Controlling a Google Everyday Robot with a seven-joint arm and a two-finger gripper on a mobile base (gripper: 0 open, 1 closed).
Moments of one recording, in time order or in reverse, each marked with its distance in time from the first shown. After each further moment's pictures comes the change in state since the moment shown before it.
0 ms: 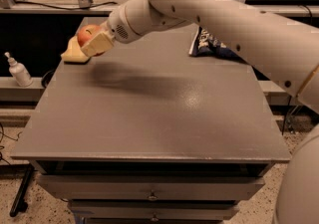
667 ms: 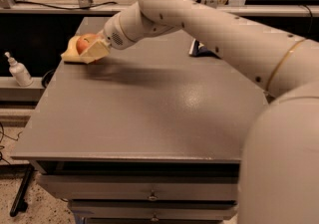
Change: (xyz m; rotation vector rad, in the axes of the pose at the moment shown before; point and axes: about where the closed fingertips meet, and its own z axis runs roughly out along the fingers) arm 0.018 -0.012 0.041 -0.037 0.024 0.001
